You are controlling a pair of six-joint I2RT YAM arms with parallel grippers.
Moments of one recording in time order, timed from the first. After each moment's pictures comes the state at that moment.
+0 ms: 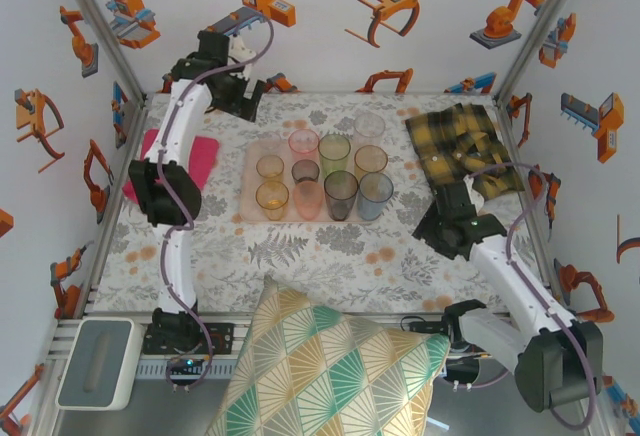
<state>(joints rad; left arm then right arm) -0.23 2.22 2.37 -1.04 0.09 0.24 0.26 0.97 0.67 -0.75 0.15 0.75</state>
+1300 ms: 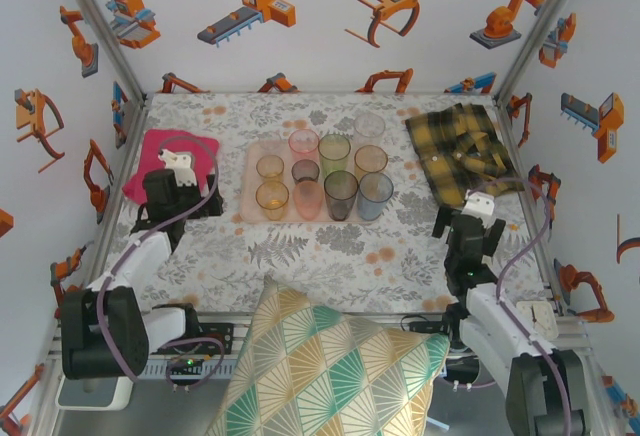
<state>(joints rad) -0.01 1.18 0.52 0.08 0.11 -0.02 0.13 0.80 0.12 0.26 0.51 0.10</state>
